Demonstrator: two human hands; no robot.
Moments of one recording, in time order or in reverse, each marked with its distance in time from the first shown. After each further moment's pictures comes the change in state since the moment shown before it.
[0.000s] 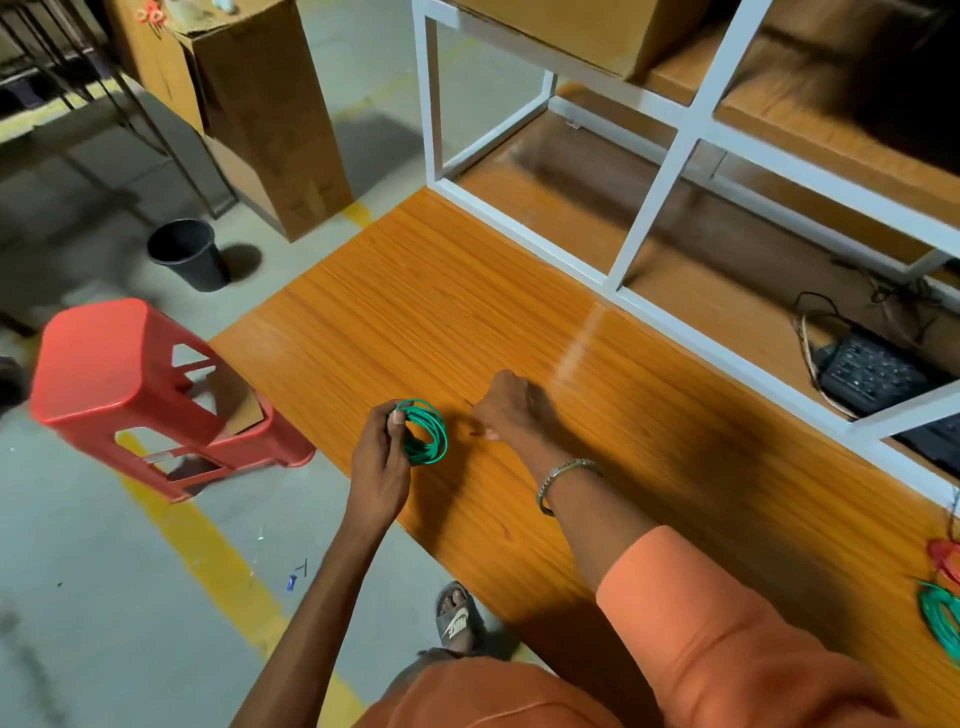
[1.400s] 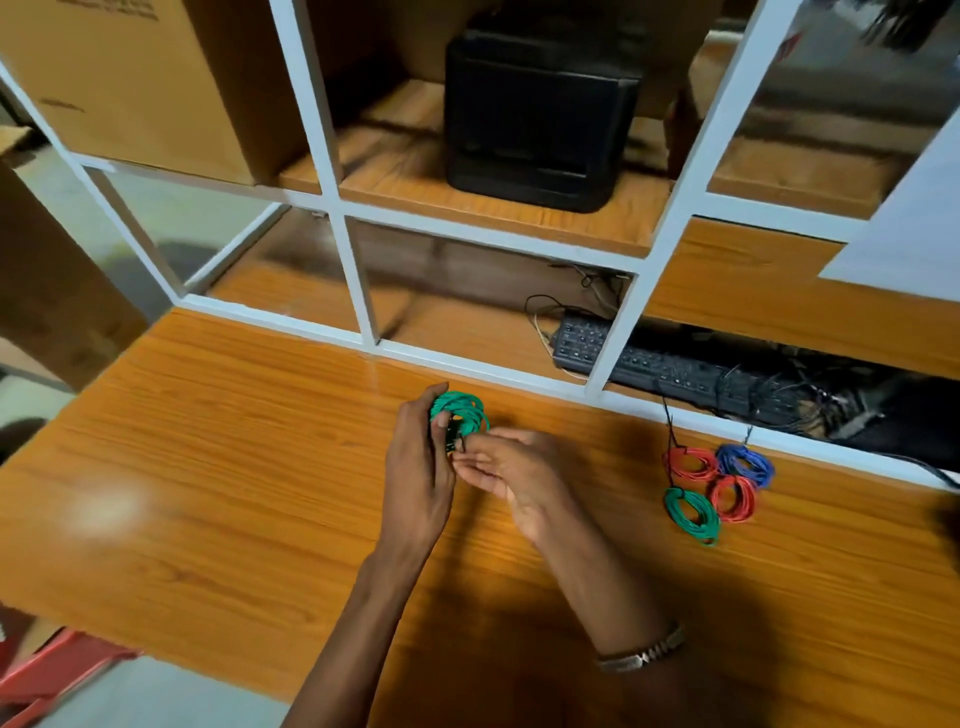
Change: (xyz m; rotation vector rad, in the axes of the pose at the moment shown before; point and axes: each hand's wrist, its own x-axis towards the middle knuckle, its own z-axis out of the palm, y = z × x) left_hand -0.099 0.194 0.238 -0.076 -0.314 0.617; right_hand -0.162 0.205 -0.208 1.420 0.156 0.129
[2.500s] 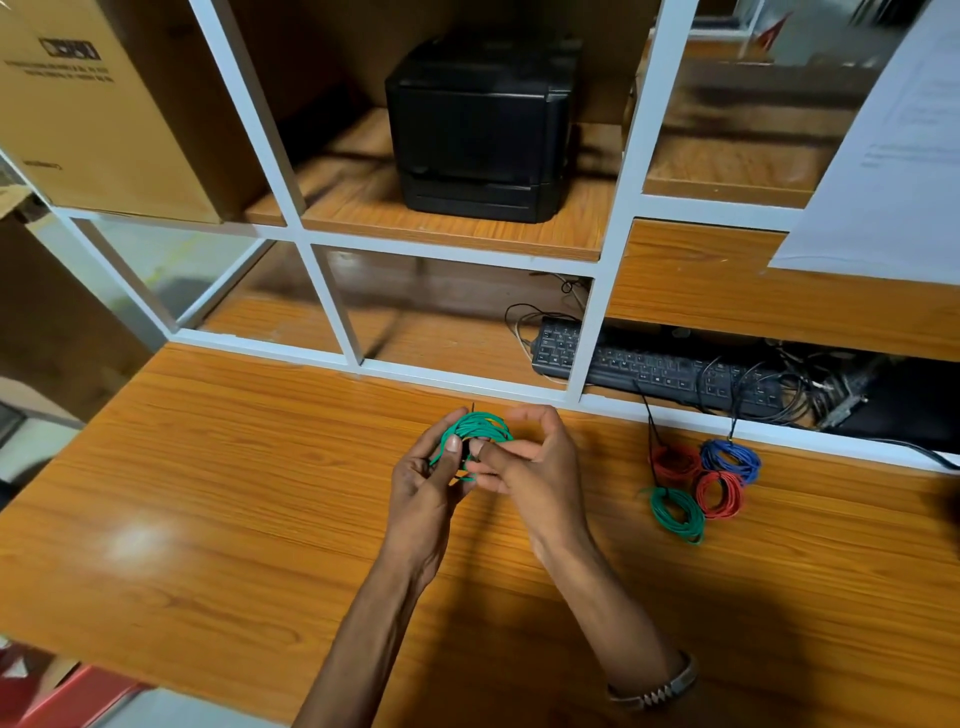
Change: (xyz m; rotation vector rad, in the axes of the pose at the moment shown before) left_hand -0.013 0.044 0.037 -0.782 -0.112 -0.615; right_hand -0.017 -0.006 -0.054 -0.009 0.056 -0.372
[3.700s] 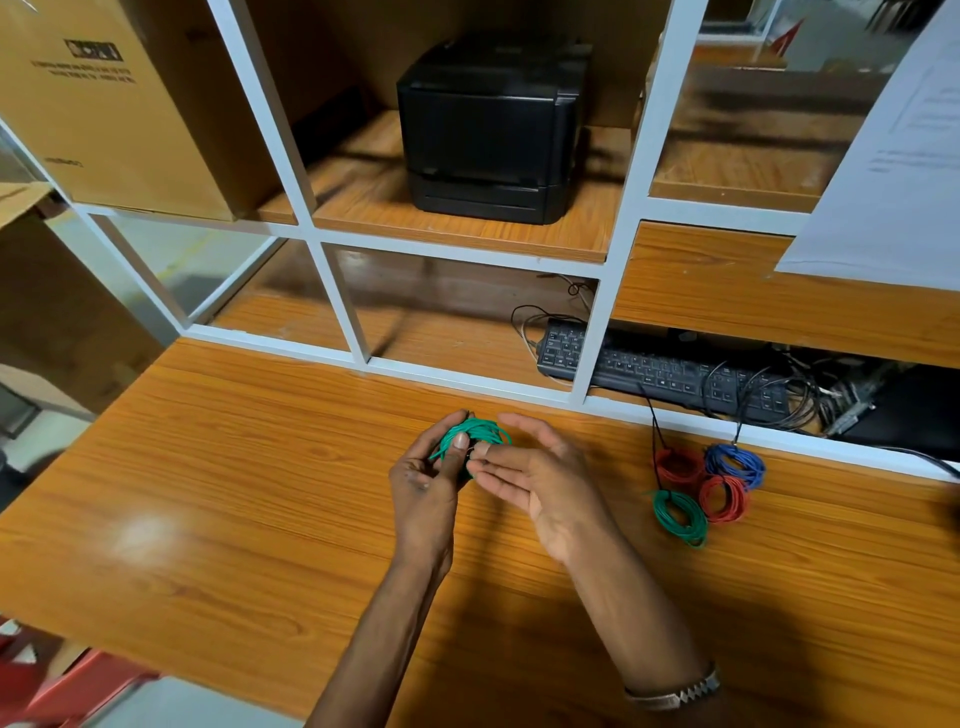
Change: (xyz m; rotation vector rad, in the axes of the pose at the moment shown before) left_hand -0.005 -0.005 0.007 0.052 0.166 0.131; right_hand -0.012 -0.027 -0.009 0.259 -0.099 0.321
